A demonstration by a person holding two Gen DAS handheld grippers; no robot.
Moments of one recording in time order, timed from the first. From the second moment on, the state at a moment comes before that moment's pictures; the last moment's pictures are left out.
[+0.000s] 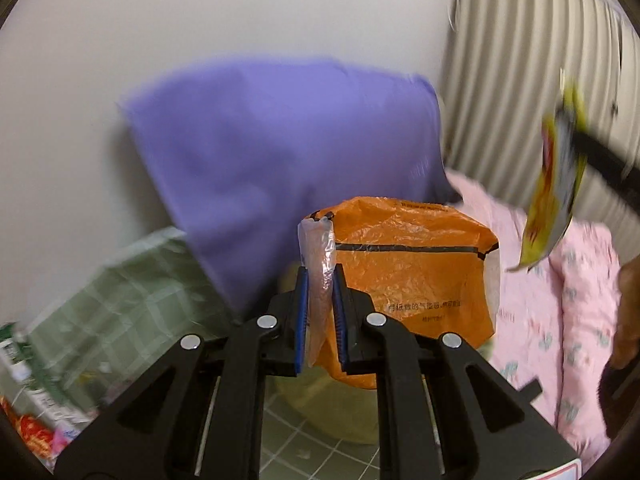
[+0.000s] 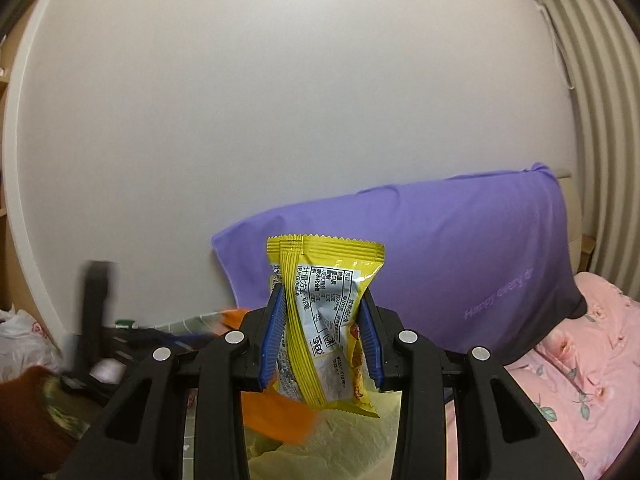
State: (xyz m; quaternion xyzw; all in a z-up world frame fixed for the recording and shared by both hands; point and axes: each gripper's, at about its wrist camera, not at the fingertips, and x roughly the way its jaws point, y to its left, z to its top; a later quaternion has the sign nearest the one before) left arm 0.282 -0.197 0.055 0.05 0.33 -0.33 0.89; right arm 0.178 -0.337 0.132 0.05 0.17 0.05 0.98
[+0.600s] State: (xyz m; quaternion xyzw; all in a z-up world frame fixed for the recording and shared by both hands) left arm 0.310 -0.191 -0.012 0.06 0.41 -0.34 0.84; right arm 0.250 -0.317 -0.008 0.00 0.38 0.08 0.92
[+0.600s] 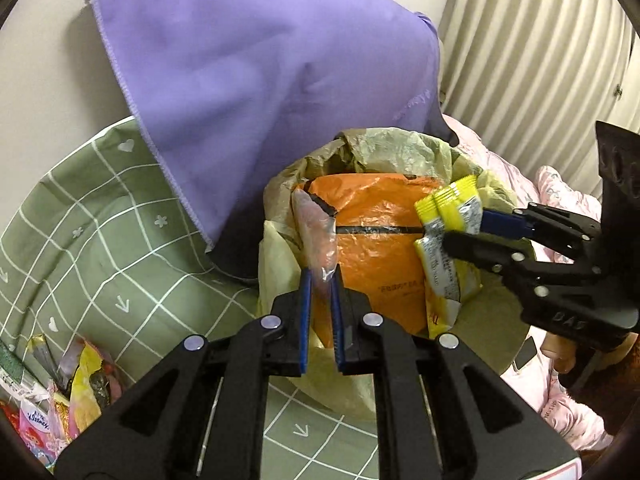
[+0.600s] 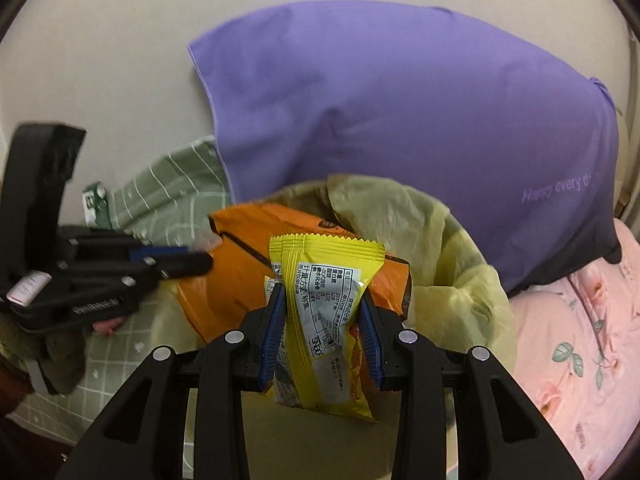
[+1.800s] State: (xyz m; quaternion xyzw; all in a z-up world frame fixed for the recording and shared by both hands) left arm 0.229 -0.025 0.013 -0.07 0.34 -0.21 0.92; right arm 0.203 -0.289 0.025 0.00 0.31 -0.01 0.95
